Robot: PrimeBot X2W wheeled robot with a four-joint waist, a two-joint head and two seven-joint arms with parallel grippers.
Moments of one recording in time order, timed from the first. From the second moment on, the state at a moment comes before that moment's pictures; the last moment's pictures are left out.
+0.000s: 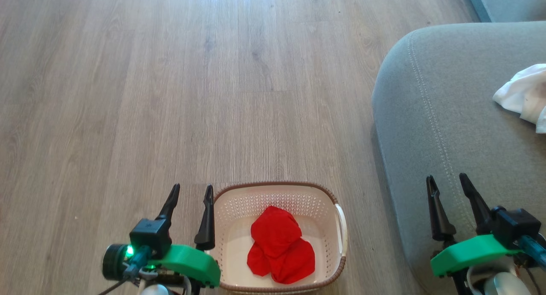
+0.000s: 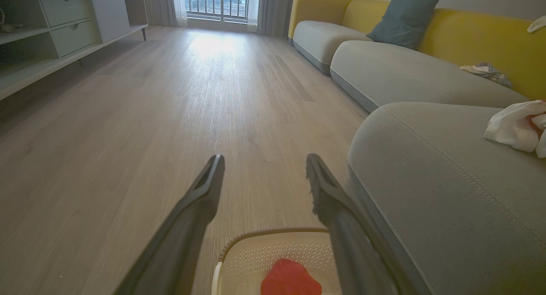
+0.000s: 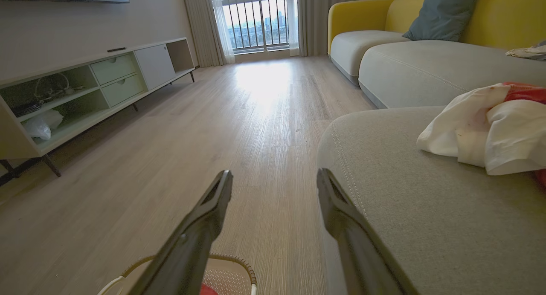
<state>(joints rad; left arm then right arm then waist) 0.00 0.05 -0.29 0.15 -0.26 0.16 -0.26 0.03 -0.13 0.00 0.19 0.25 0.13 -0.25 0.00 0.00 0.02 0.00</state>
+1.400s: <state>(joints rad) -0.61 0.05 -0.62 0.84 -0.35 0.13 -0.26 -0.26 -0.16 0.01 0.00 0.25 0.13 -0.25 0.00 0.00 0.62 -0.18</state>
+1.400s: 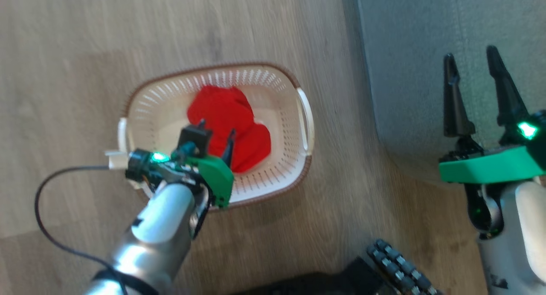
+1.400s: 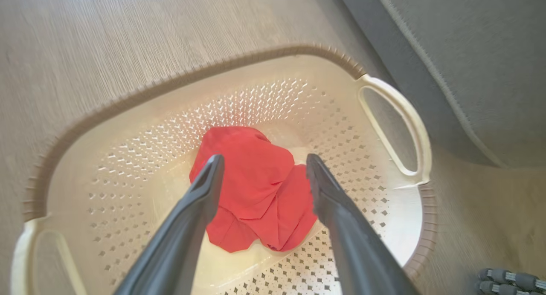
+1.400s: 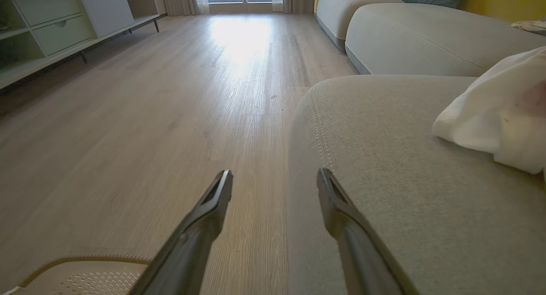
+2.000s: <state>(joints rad) -0.92 0.05 -0.64 1.24 -0.57 0.15 -0.07 -0.36 -0.09 0.13 -0.08 0.27 0.13 -0.26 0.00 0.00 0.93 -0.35</state>
